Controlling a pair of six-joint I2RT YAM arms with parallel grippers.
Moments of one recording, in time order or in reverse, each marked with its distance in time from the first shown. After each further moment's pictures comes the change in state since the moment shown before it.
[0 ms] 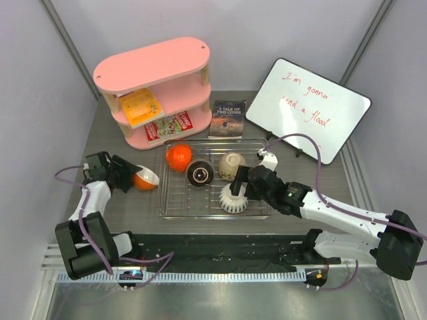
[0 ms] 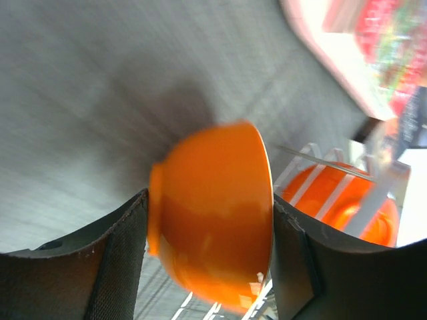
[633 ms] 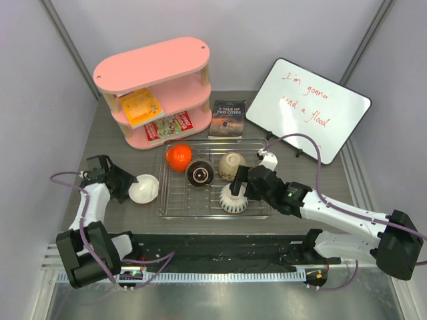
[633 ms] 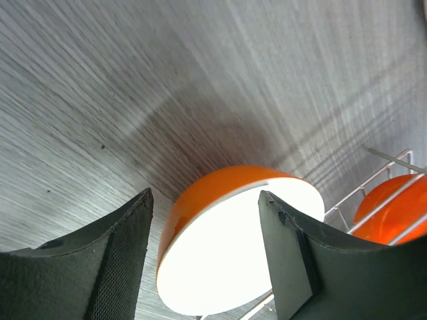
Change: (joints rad) left arm 0.000 -0.055 0.013 -0.271 -0.199 0.058; right arm 0.000 0.000 0.000 0.003 -0.003 0.001
